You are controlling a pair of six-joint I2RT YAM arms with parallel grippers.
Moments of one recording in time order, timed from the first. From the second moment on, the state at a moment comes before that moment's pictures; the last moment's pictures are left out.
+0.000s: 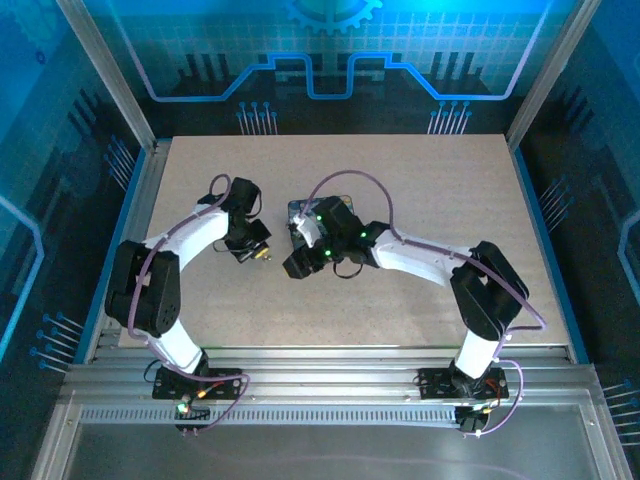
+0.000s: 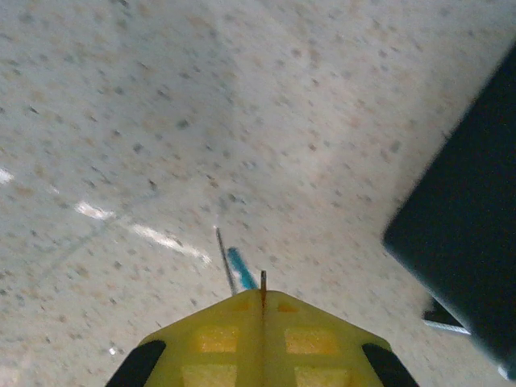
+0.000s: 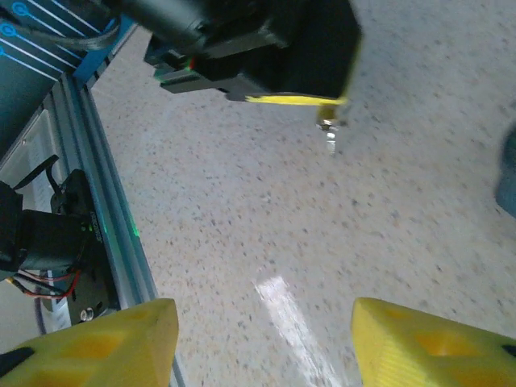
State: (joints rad) left arm -0.23 1.67 1.16 -0.82 0.19 -0.95; right arm 0.80 1.74 1.18 -0.22 -0.49 0.18
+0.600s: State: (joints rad) left arm -0.23 1.67 1.18 -0.87 0.46 -1.09; right arm 0.81 1.89 1.19 0.00 -0.36 0.17
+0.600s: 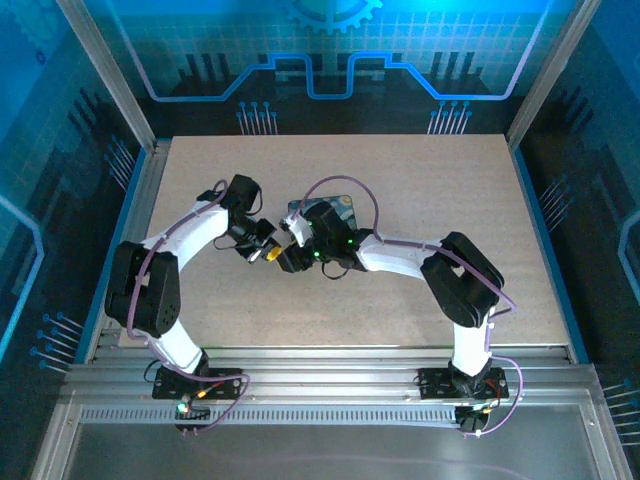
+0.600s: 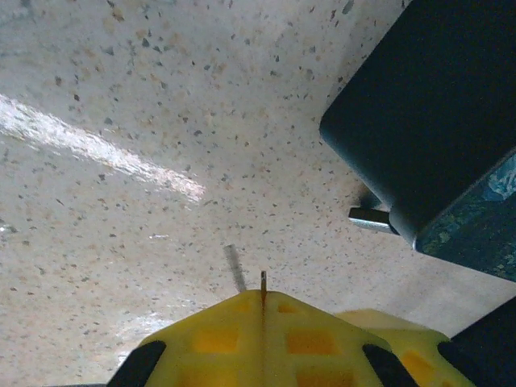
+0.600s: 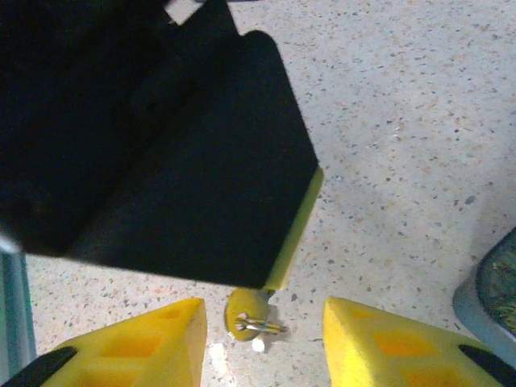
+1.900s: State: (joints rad) left arm -0.20 1.40 0.94 -0.36 0.66 -0.76; right arm 0.56 1.84 1.07 0.21 -1.04 0.53
